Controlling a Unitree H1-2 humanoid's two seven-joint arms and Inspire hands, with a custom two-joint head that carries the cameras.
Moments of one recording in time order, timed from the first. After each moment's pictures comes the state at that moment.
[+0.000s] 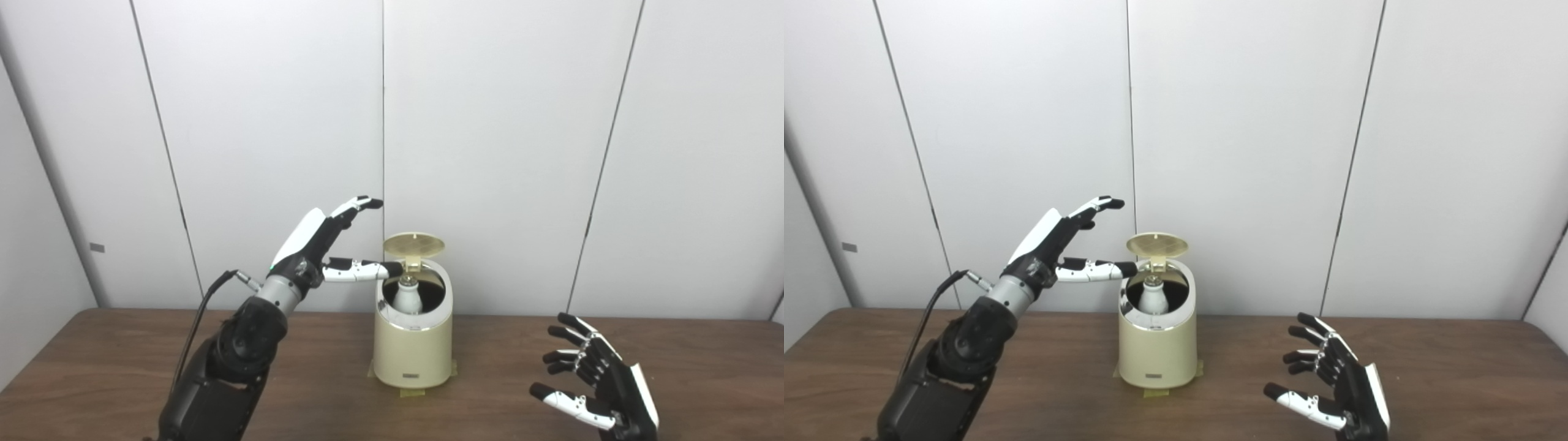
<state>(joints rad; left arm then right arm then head) -0.76 0.29 -0.17 0.23 0.35 0.06 -0.18 -0.27 -0.12 -0.10 0.27 0.02 -0.36 -0.04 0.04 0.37</state>
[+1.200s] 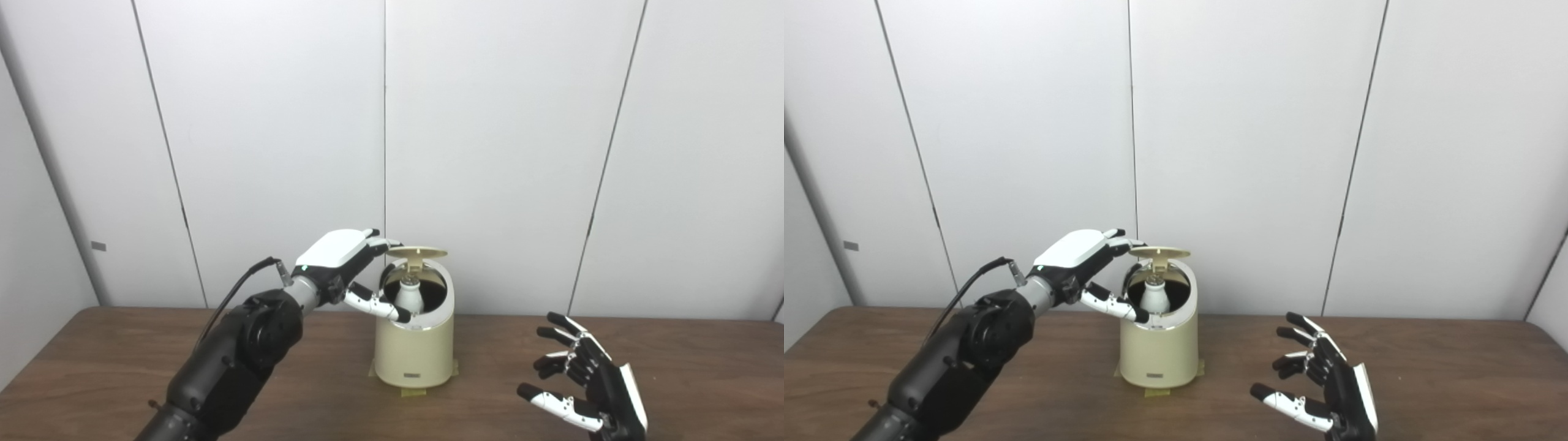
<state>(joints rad) -0.84 0.37 -0.38 0.33 0.63 -0.04 -0.26 -0.24 -0.08 -0.08 0.20 -0.06 -0.33 -0.08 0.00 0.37</state>
